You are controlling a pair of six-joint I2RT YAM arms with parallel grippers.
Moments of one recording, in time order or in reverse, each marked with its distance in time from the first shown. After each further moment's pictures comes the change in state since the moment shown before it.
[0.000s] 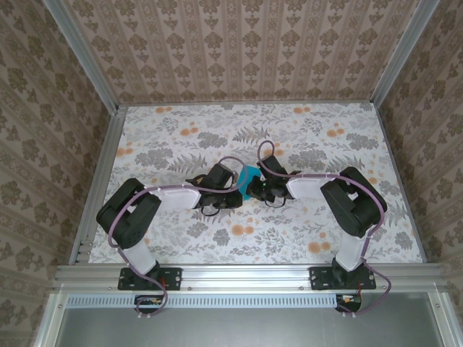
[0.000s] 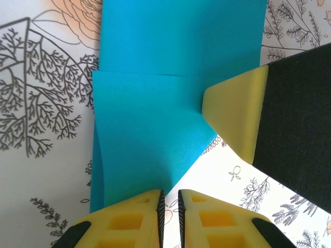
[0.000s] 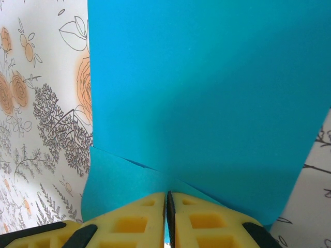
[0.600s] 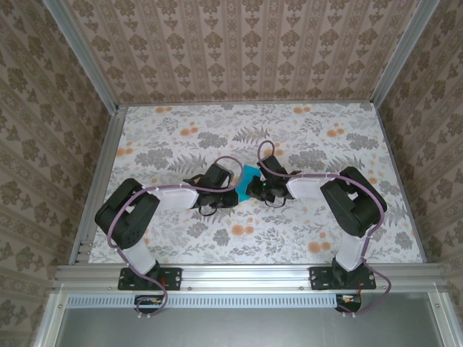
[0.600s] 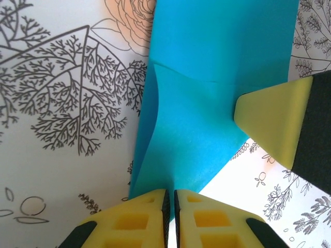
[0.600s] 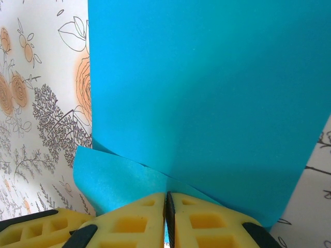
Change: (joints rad) left arm 0.026 -0.011 -0.025 -0.004 -0.027 0.000; right arm -0.003 0.002 0.000 0.000 -0.001 0.000
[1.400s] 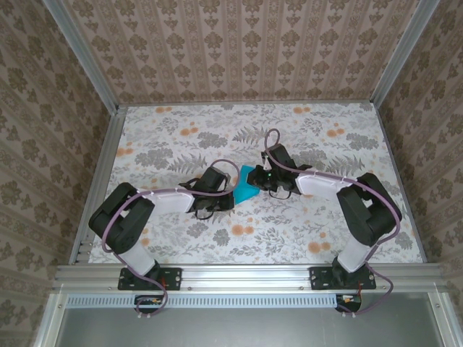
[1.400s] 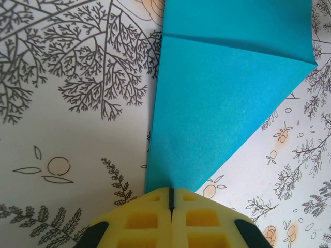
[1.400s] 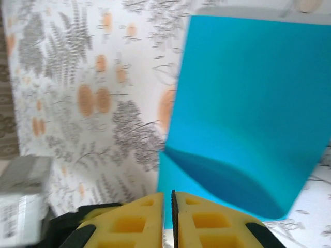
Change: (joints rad) left arm 0.002 -0.052 -0.061 0.010 -0.004 0.000; right arm -0.035 -0.127 0.027 -0.007 -0.079 -0.086
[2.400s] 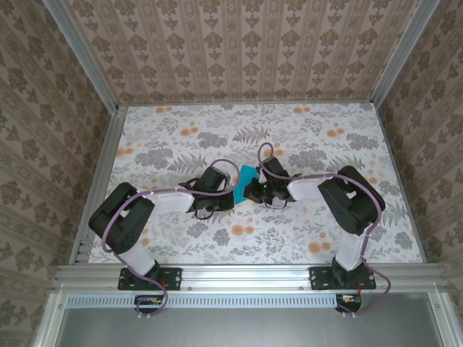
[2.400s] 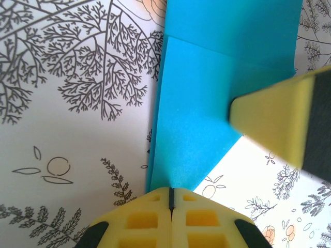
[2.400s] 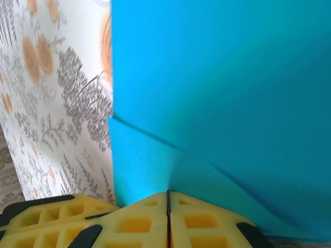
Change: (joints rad) left arm 0.004 0.001 0.000 0.000 0.008 -0.001; right arm 0.007 0.142 -0.079 0.129 -0.072 0.074
